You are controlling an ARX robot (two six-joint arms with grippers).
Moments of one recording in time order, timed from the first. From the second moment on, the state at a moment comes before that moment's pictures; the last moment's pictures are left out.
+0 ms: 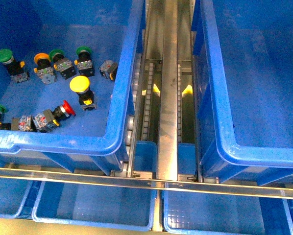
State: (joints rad) left arm 0.08 0.96 0.53 -0.03 0.13 -0.09; right arm 0.00 0.00 0.02 0.00 0.00 0.00
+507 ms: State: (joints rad) left arm -0.01 1.70 0.85 0.02 0.31 0.10; right arm 0.00 0.00 0.02 0.00 0.00 0.00
